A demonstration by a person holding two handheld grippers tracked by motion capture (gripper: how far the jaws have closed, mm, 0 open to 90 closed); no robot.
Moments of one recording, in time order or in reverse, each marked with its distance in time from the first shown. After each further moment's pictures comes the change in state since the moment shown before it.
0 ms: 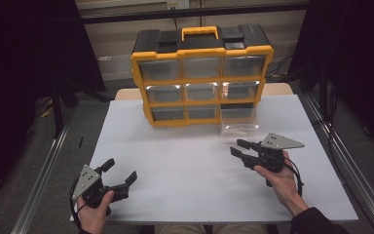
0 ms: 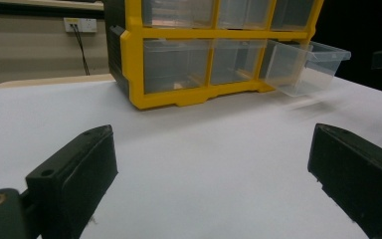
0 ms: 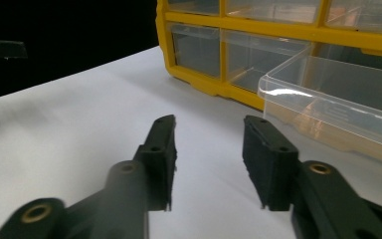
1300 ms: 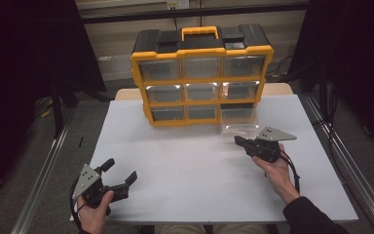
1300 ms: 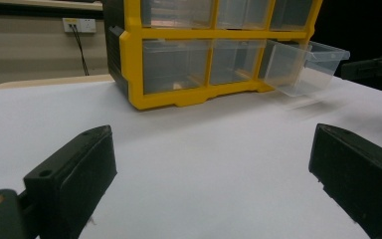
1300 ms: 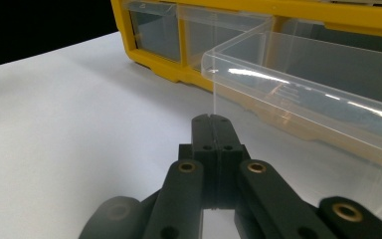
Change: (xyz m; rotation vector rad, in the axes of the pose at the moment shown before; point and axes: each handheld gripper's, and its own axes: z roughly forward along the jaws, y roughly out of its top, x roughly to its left) left arm 0.001 0.001 -0.001 0.006 -0.008 0.017; right arm -0.032 -0.012 0.026 0.040 -0.080 -0.015
